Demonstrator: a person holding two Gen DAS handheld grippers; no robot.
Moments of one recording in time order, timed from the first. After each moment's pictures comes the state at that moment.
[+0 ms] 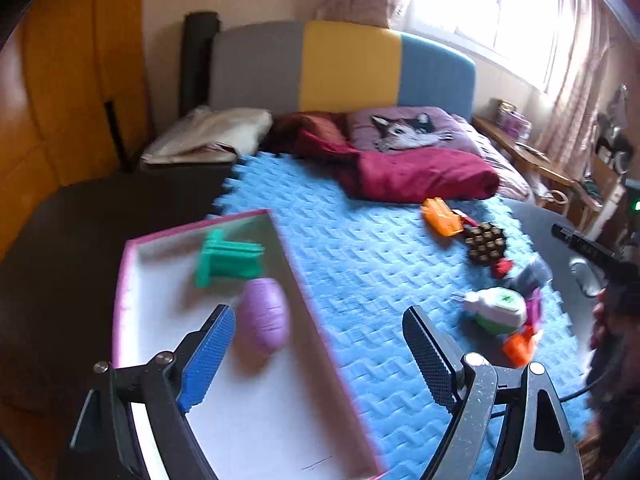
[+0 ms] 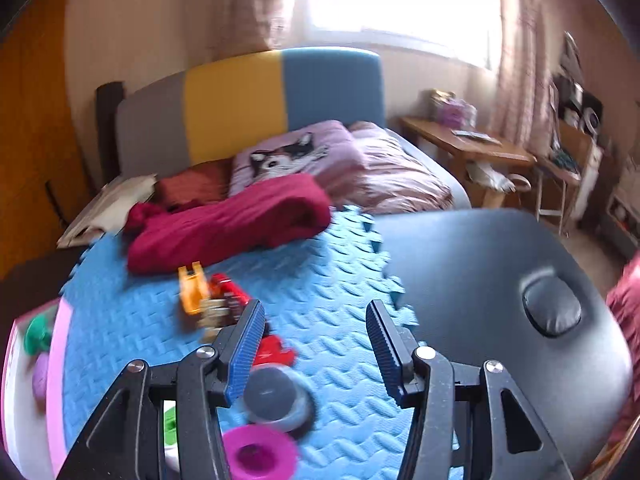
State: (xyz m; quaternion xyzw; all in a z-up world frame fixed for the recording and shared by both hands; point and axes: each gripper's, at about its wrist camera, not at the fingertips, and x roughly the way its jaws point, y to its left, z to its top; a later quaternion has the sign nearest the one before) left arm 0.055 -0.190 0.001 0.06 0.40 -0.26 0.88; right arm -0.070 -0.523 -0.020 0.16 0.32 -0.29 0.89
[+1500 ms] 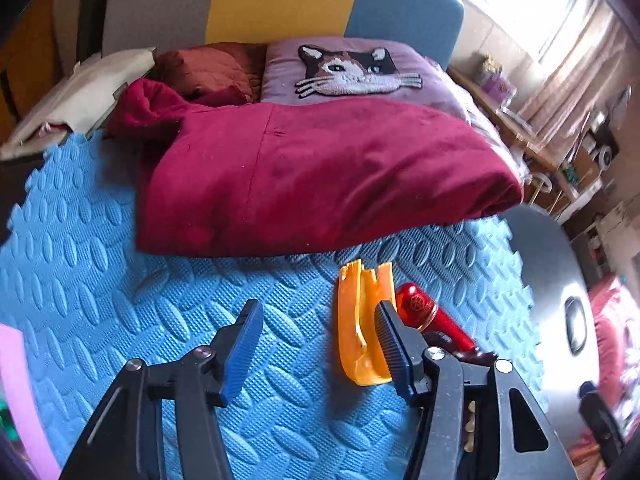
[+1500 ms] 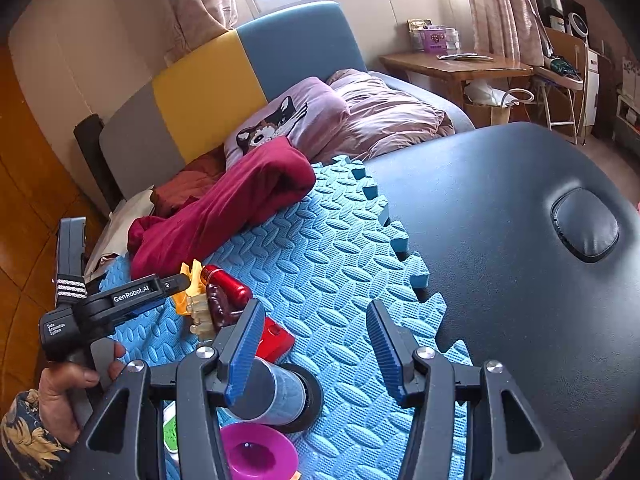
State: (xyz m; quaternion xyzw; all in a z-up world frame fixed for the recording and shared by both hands) left arm 0.181 -0.422 -0.080 0.07 0.50 -0.33 0.80; right arm -0.075 -0.555 -0.044 0.29 0.34 -0.26 0.86
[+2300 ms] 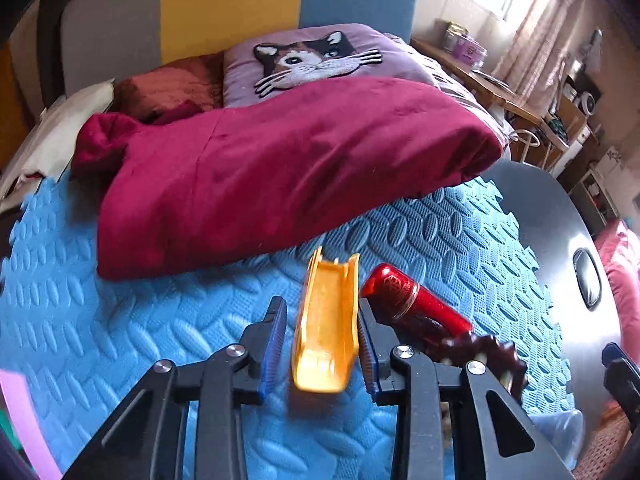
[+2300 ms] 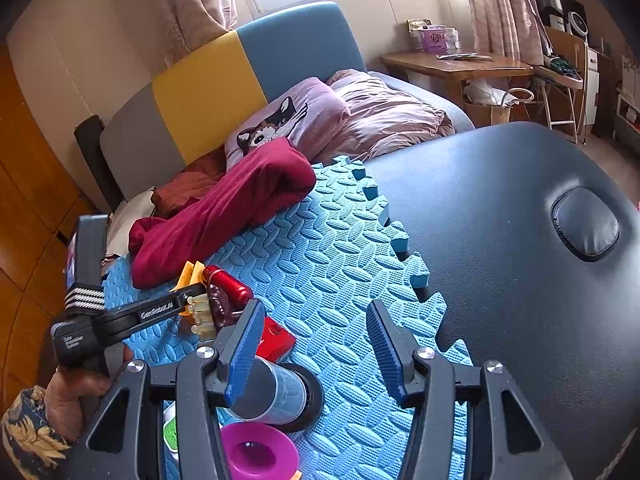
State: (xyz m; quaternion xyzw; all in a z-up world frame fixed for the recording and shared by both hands) left arm 0.171 -0.449 -0.085 0.14 0.47 -0.37 0.79; right arm -0.075 -0.554 -0.044 0.29 0.34 -0.26 0.86
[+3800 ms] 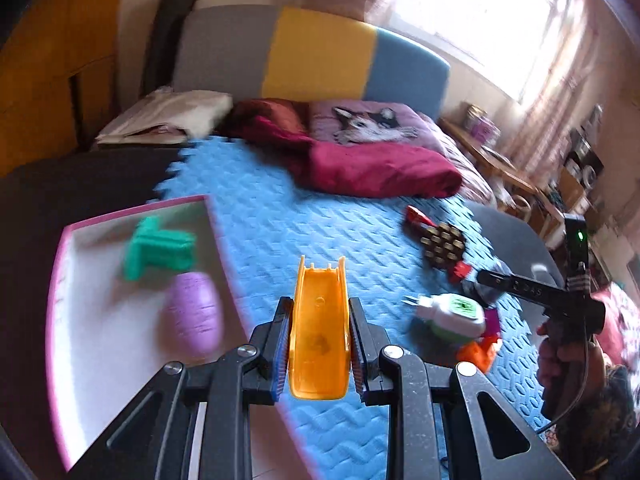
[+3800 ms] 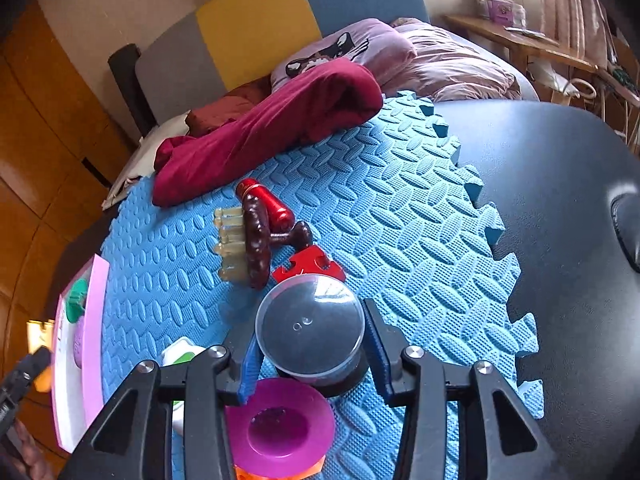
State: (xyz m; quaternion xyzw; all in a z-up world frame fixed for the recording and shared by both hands) left arm 0.057 -0.194 -0.008 0.01 0.41 -0.31 0.86; right arm -0.042 -0.525 -0.080 0.25 0.43 -0.16 0.85
